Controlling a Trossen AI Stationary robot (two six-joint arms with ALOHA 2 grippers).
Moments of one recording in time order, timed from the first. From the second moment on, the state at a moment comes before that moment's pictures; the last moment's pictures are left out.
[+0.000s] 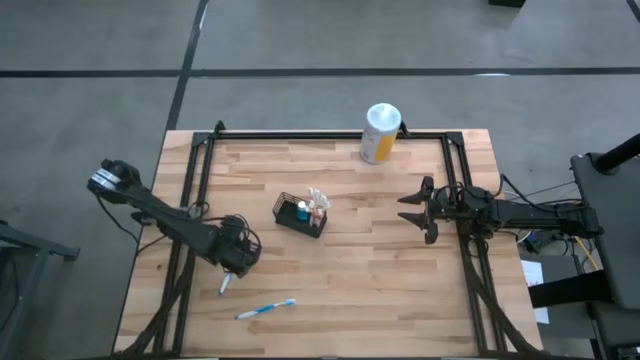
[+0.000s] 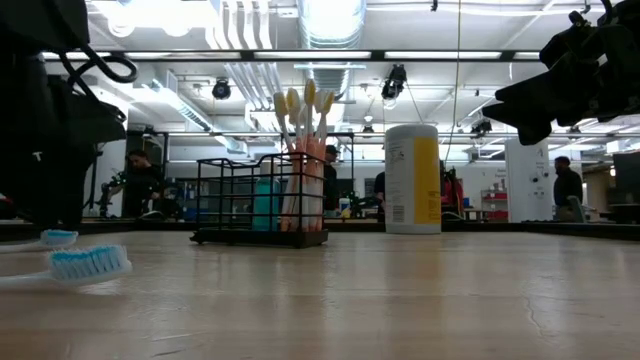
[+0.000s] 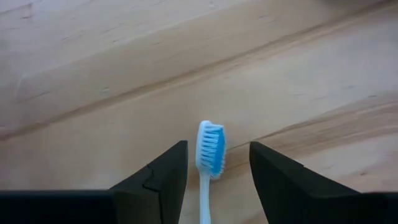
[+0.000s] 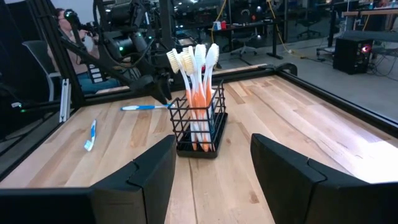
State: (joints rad) left arm -0.52 1.31 0.63 -0.83 -0.35 -1.75; right arm -0.11 0.25 0.01 0.19 -0.02 0.16
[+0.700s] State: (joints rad) left arm -0.50 1.42 0.63 -0.81 -0.36 -1.75; right arm -0.11 0.25 0.01 0.19 -0.02 0.16
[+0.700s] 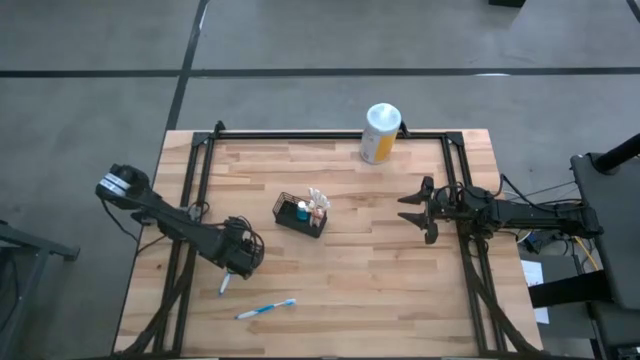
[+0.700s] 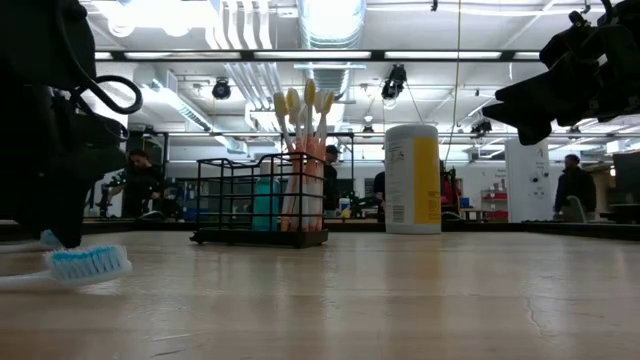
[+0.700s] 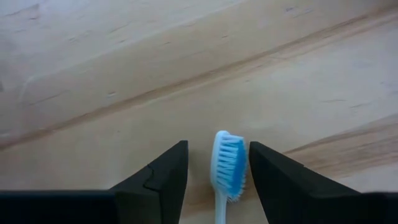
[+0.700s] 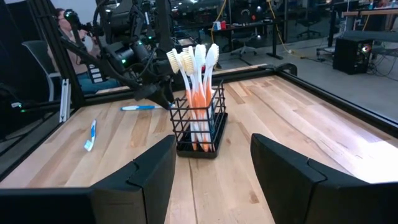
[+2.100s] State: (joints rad) left arm -0.50 1.42 0.62 -0.78 -0.36 -1.75; right arm -0.11 0.25 0.01 0.19 -0.02 0.16
